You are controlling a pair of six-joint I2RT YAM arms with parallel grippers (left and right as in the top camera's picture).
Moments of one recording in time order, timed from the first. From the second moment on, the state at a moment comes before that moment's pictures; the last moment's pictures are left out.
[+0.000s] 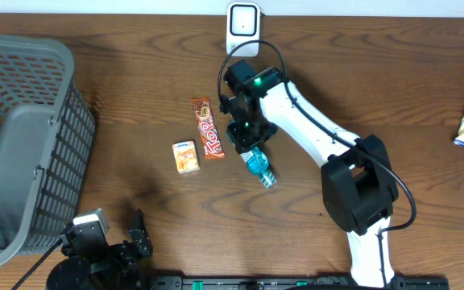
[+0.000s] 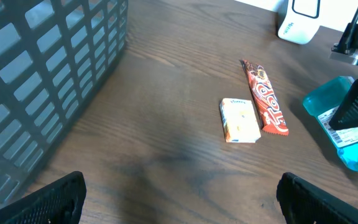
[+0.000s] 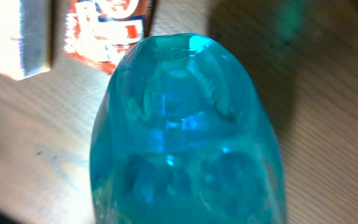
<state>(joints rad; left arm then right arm) 0.19 0.00 0.61 -1.13 0.13 -0.15 0.59 2.16 1.78 -1.18 -0.22 -0.01</state>
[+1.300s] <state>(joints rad) 0.19 0.00 0.61 -1.13 0.13 -0.15 0.37 2.16 1.79 -1.67 -1.07 -0.94</state>
